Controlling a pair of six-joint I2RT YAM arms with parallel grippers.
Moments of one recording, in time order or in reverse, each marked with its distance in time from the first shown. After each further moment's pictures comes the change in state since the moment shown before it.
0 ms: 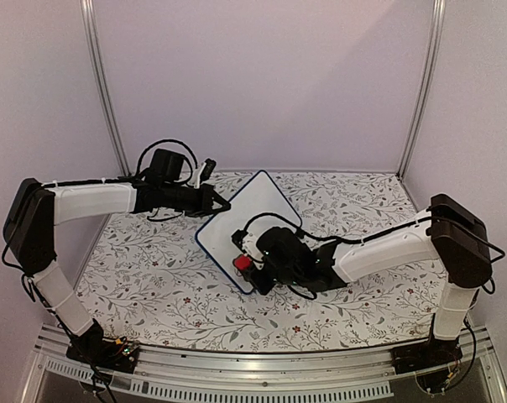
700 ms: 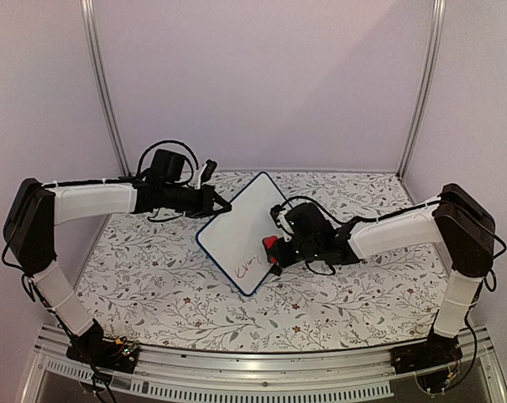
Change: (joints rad) left arm -0.006 0.000 0.000 -0.005 0.006 -0.012; right arm -0.228 -0.047 -0.065 -0.032 -0.099 0.269
